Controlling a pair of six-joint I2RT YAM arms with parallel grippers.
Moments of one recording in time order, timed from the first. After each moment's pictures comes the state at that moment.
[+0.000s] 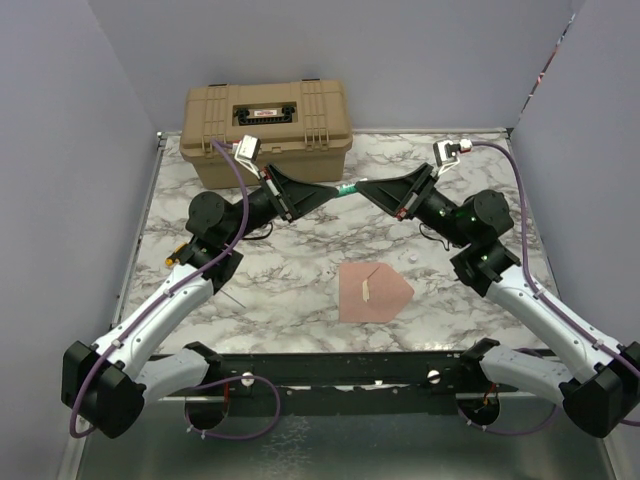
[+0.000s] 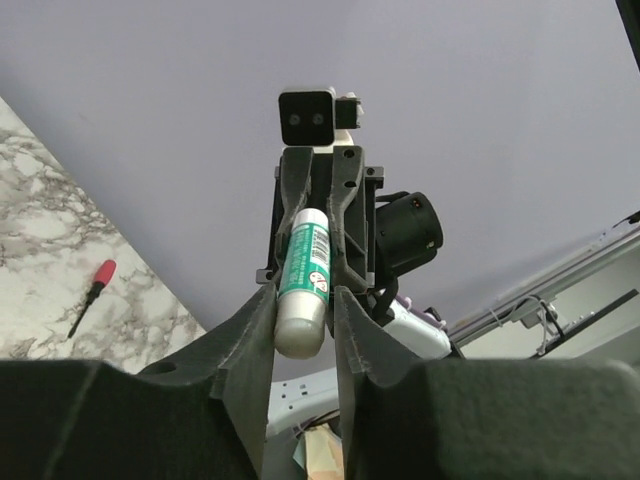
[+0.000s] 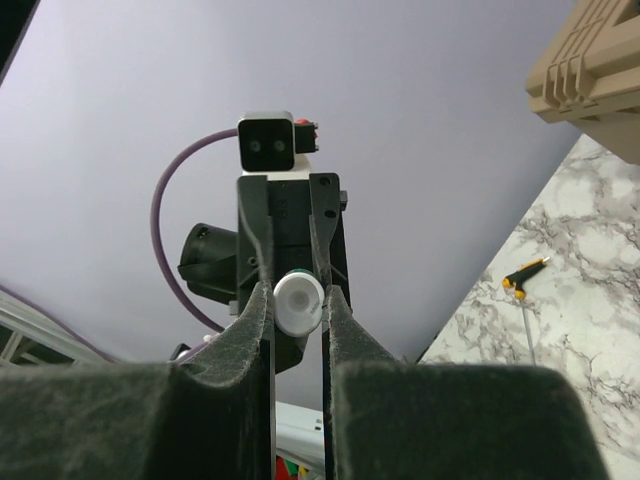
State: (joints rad) left arm -0.54 1.07 0.87 0.59 0.54 -1.24; right arm 0.57 1.04 0.89 0.45 -0.38 1.13
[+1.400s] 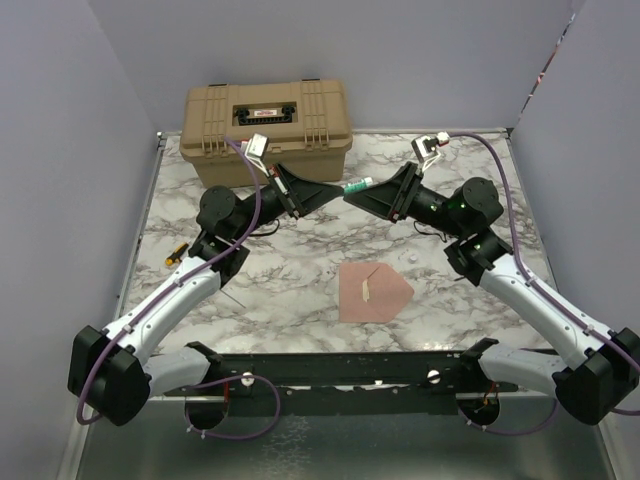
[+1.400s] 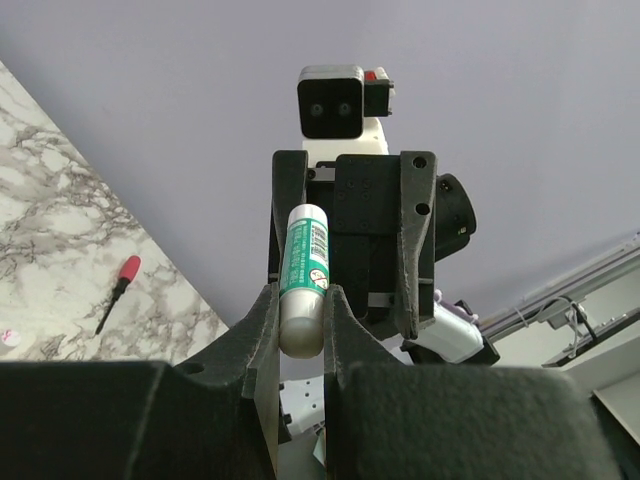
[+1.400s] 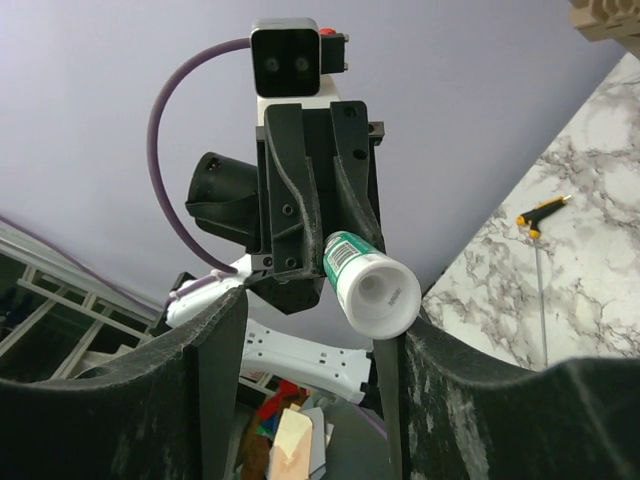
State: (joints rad) left arm -0.54 1.14 0.88 0.61 0.56 -1.19; right arm 0.57 1.11 0.95 0.41 -0.58 1.11
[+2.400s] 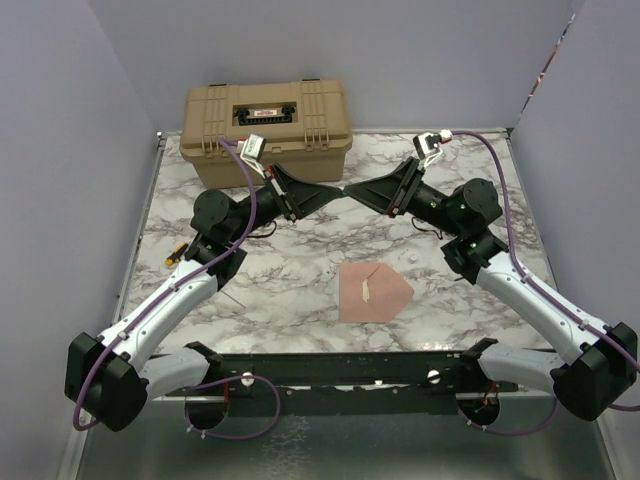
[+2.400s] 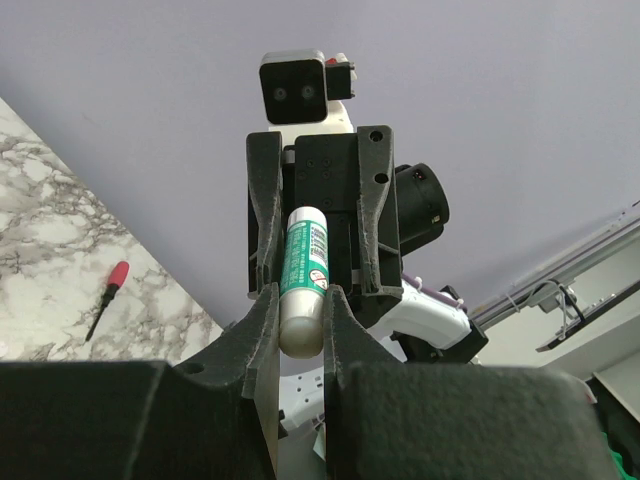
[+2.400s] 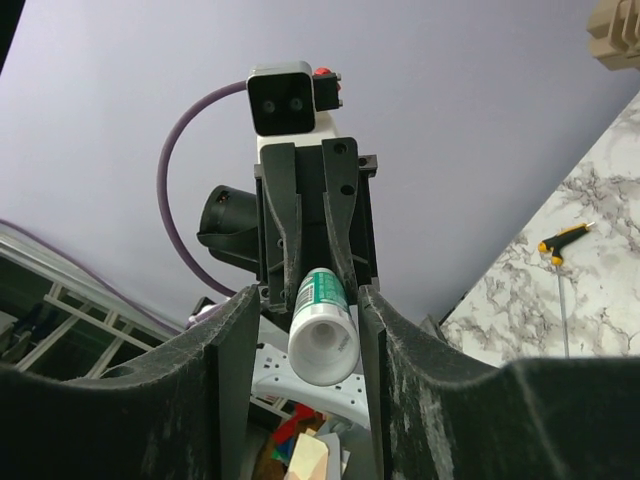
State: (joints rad) left arm -0.54 1.11 0.88 0.63 0.56 -1.18; right arm 0.57 1.14 0.94 0.52 -0.55 1.19
